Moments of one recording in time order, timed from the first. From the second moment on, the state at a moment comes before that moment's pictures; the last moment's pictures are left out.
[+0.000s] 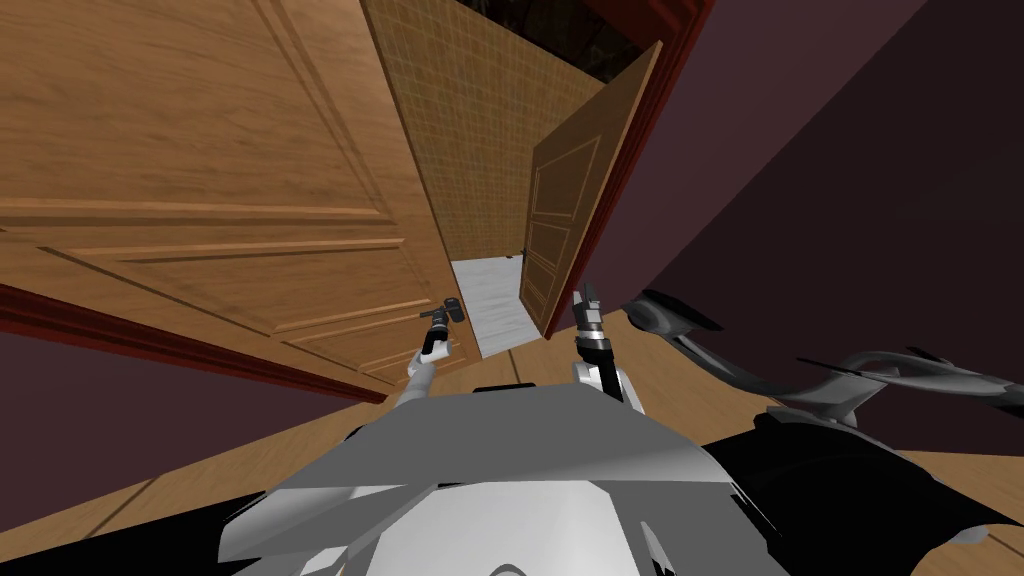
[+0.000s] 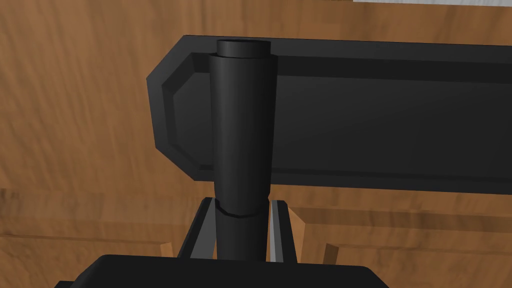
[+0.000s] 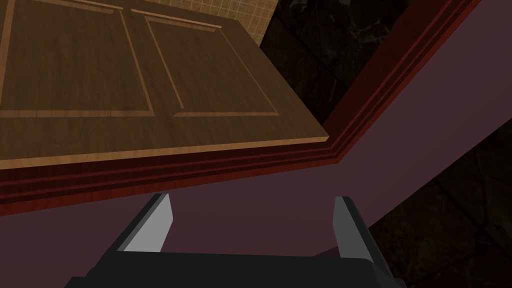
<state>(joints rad) -0.24 0.09 0.31 -0.98 0.08 -0.36 -0.06</state>
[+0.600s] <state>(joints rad) -0.21 0.09 0.35 -1.00 0.13 -0.35 -0.10</state>
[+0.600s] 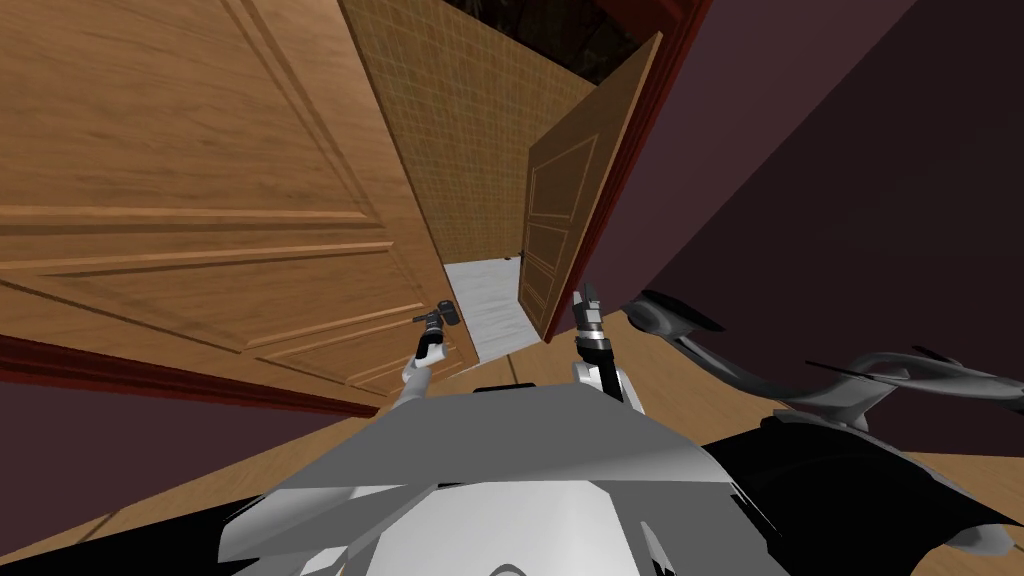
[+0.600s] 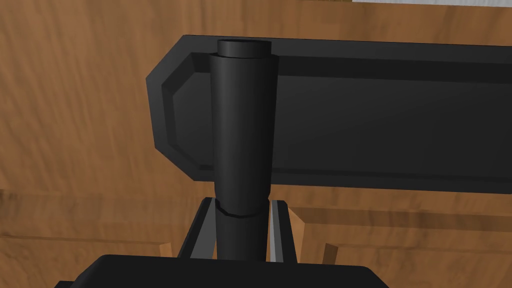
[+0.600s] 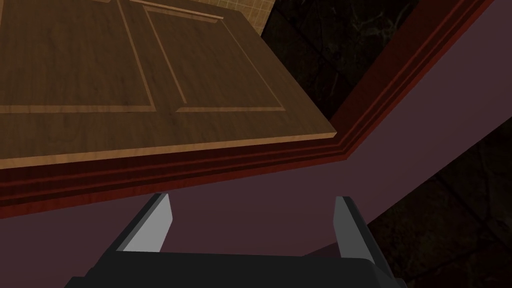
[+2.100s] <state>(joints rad) -0.12 0.12 0.60 -1.09 0.38 -0.33 -0.31</state>
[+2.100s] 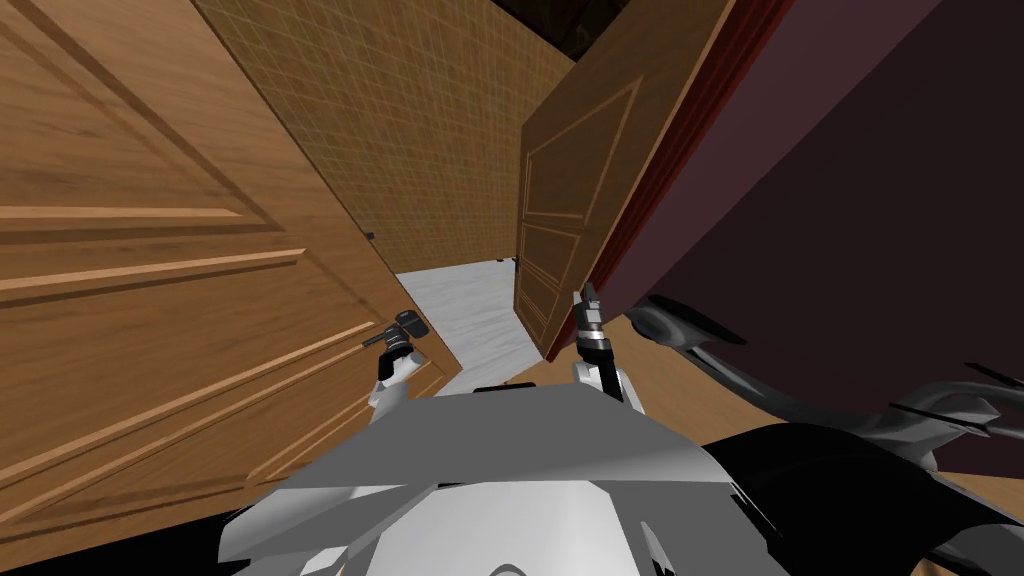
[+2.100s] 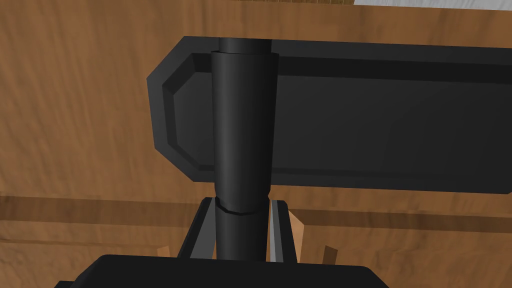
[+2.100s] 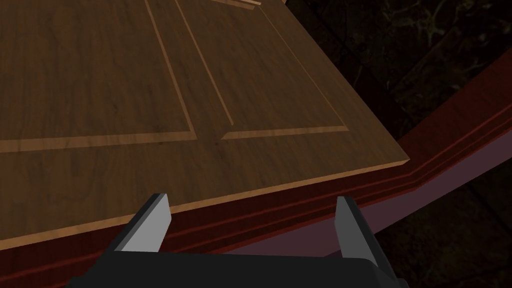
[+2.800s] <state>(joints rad) -0.07 0.13 0.72 -1.13 0.49 -0.32 -0.41</state>
